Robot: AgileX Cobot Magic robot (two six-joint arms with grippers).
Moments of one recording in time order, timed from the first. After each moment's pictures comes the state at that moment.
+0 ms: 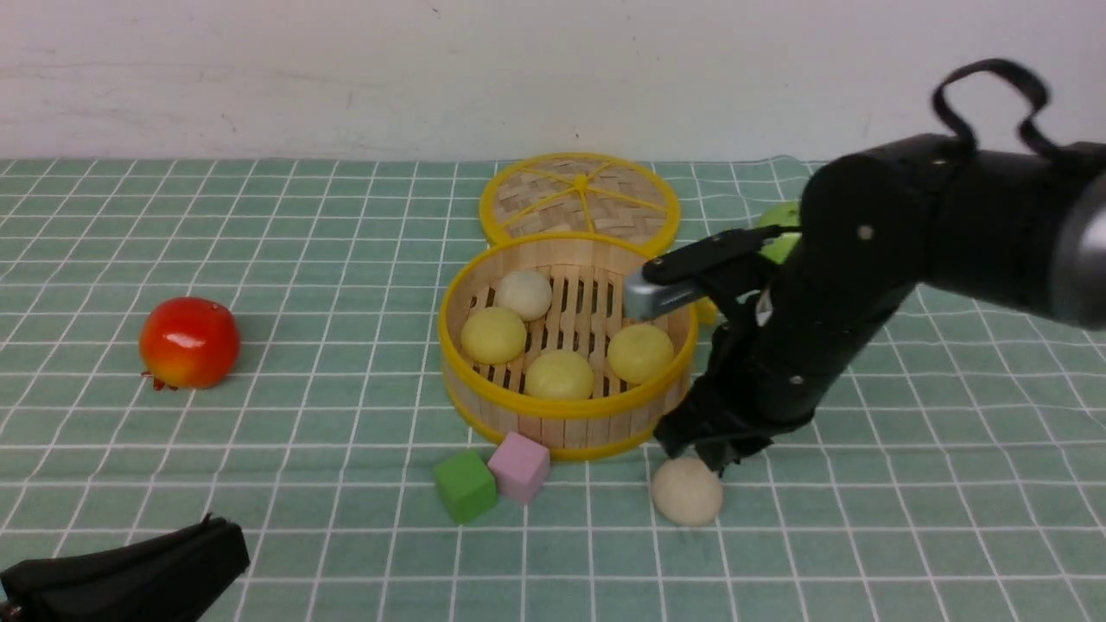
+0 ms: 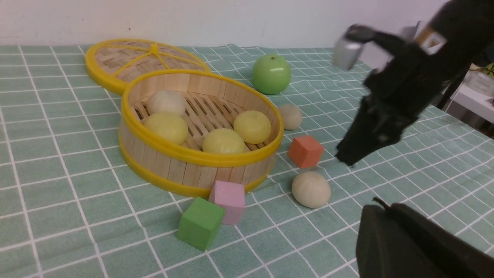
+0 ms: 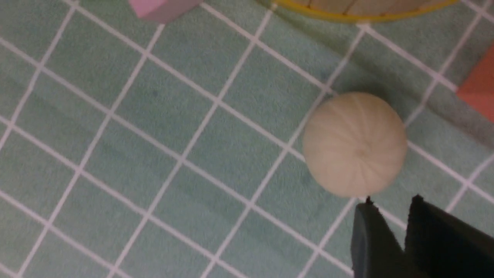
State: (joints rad) right arm 0.52 1.82 -1.38 0.11 0.90 -0.04; left arm -0.60 0.40 -0.26 -0.30 0.06 0.03
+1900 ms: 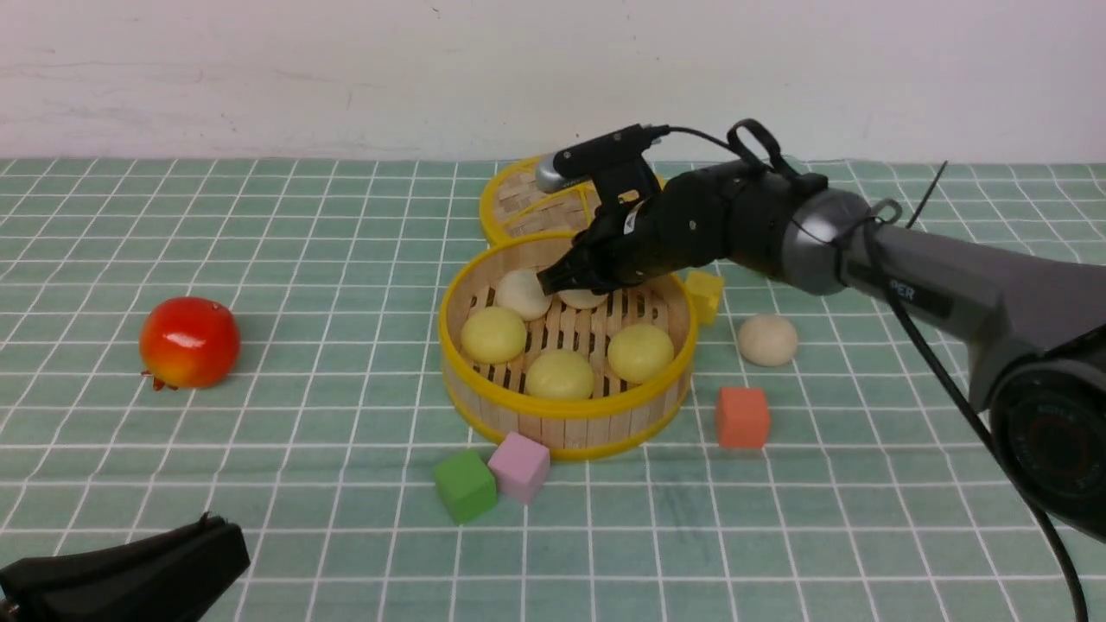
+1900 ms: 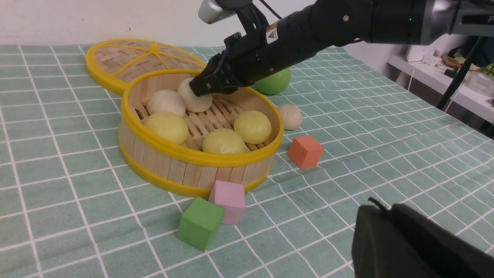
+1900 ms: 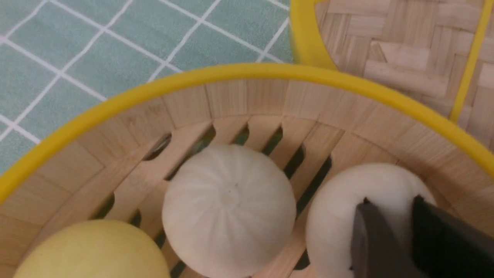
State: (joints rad) right arm 0.45 2.33 -1.96 0.10 0.39 -0.08; left arm -0.60 0.40 -0.26 -0.30 0.07 0.03
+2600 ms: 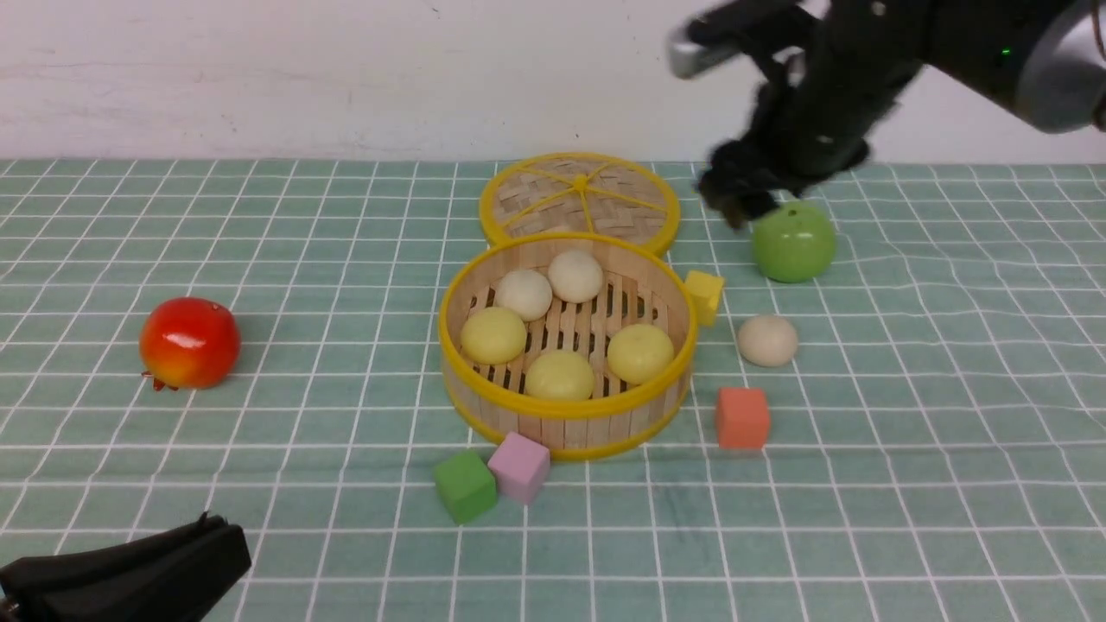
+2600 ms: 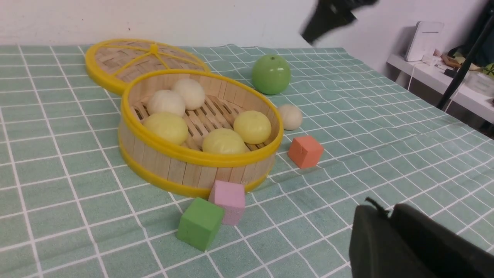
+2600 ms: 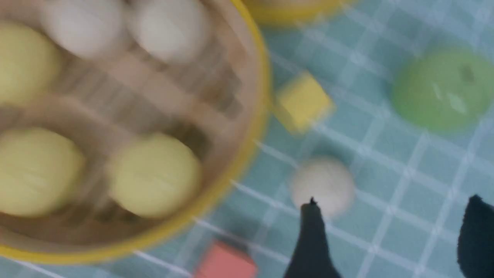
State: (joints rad) right arm 0.31 2.02 -1.97 -0.08 1.08 -0.05; left arm -0.60 0.40 -0.26 -0.30 0.07 0.03
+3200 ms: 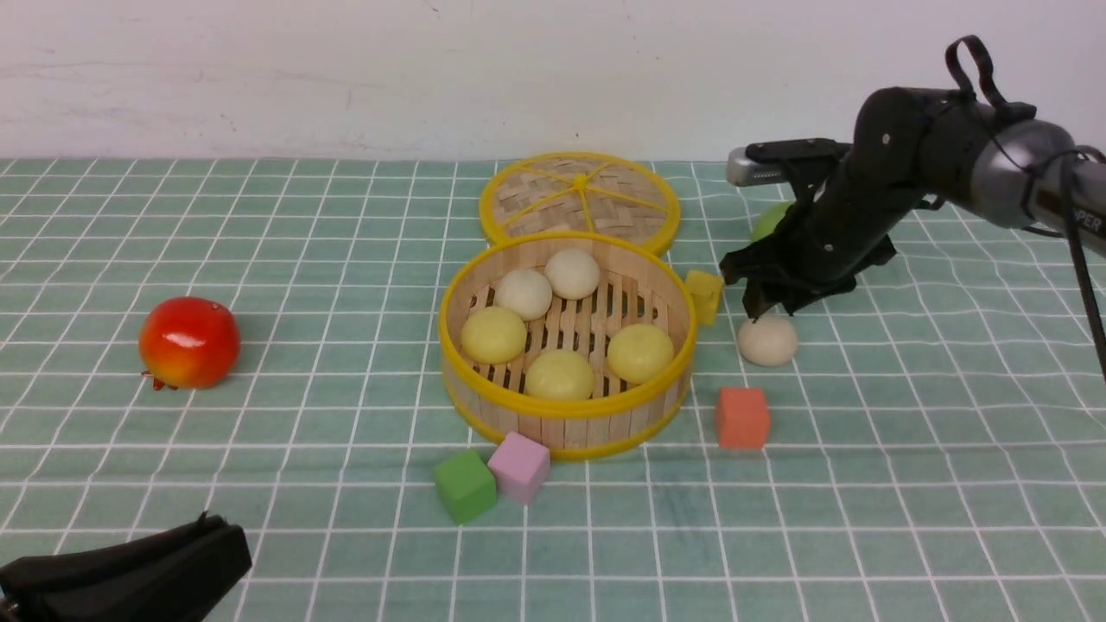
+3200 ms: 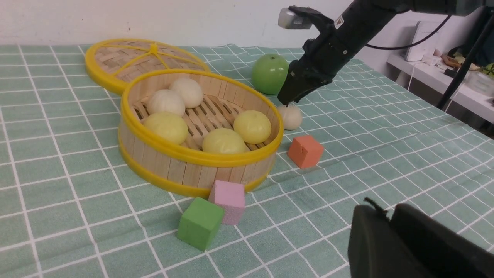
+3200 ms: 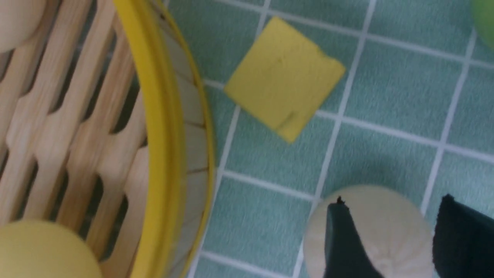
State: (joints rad) right arm 0.18 2.25 -1.94 0.18 0.85 -0.08; left arm -0.60 0.40 -0.26 -0.30 0.07 0.03
